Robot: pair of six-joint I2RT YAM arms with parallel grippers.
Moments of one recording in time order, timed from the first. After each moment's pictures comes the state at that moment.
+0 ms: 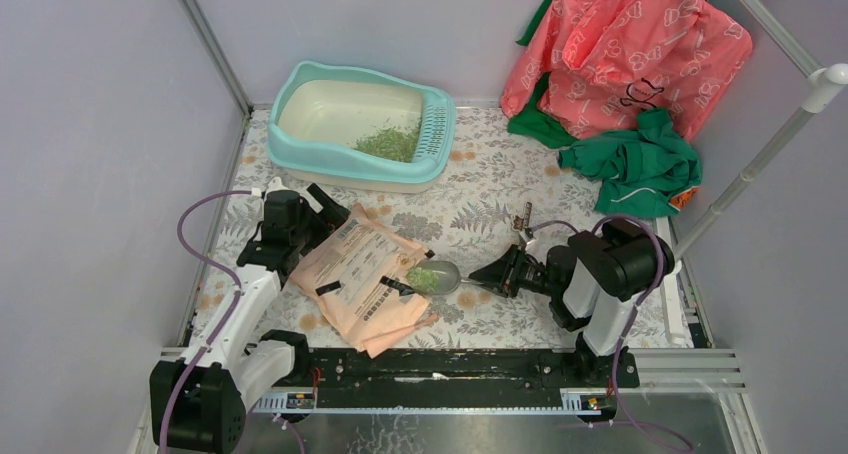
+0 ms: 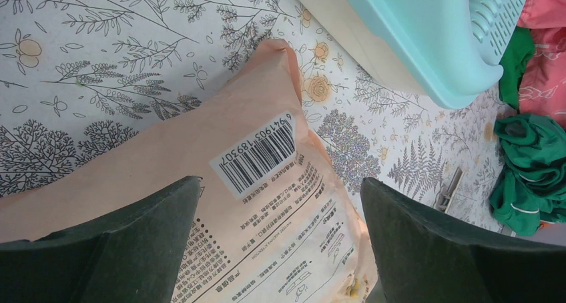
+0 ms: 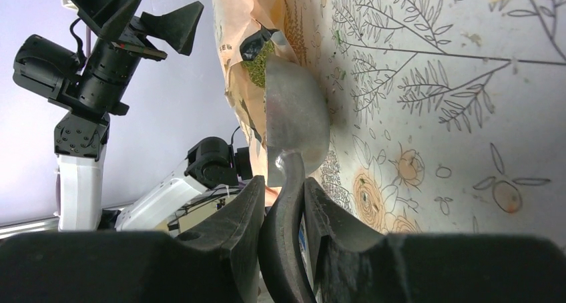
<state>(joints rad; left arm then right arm) -0.11 0.96 0.59 -0.28 0.03 -0.79 0.39 1.82 0.06 1.46 -0.73 1.30</state>
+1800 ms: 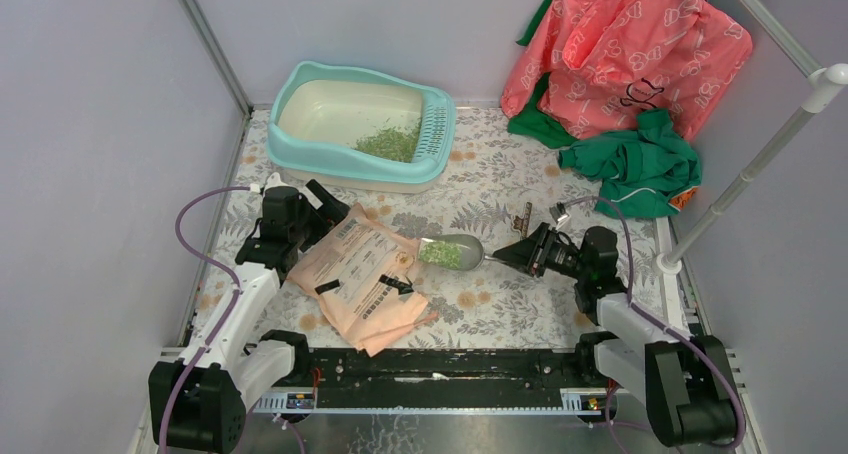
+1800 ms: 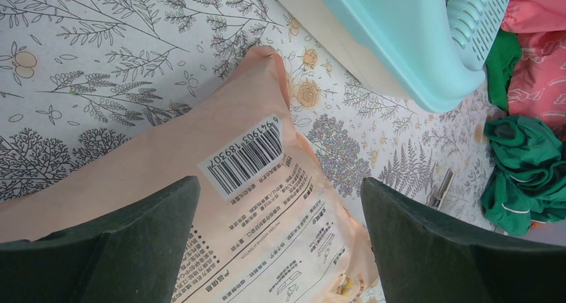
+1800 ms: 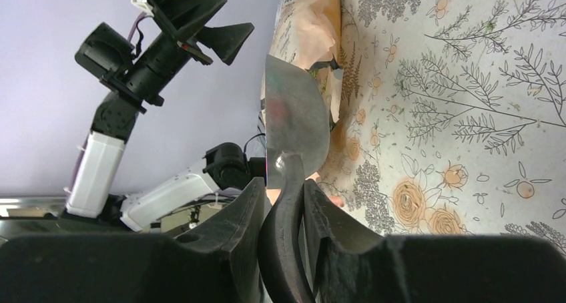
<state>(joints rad) -0.11 0.97 0.63 -0.29 0.03 -0.79 0.12 0.99 0.14 0.61 -0.93 1.09</state>
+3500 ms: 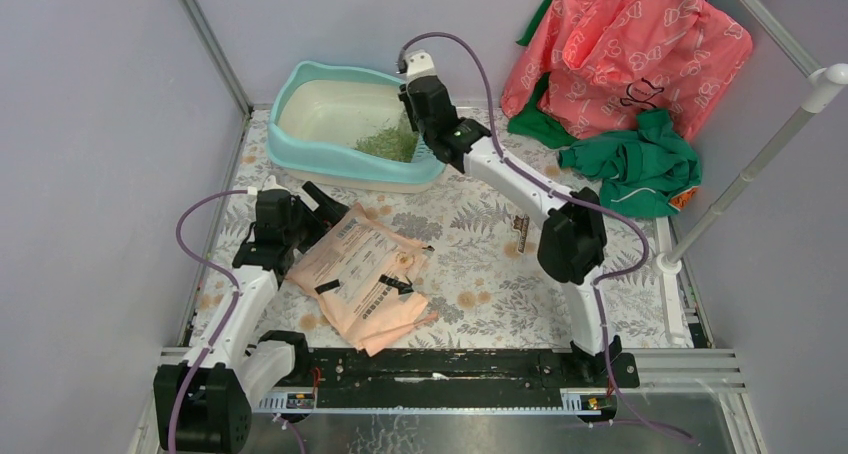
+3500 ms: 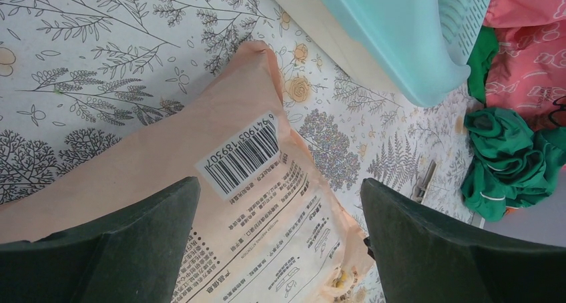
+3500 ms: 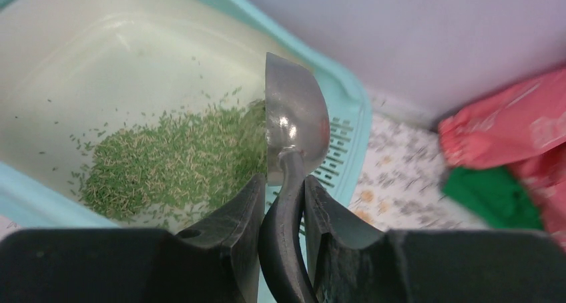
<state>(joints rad) -0.04 0.96 0.59 -0.24 0.16 -0.79 0.70 2.14 2.04 -0.27 0.41 0.05</state>
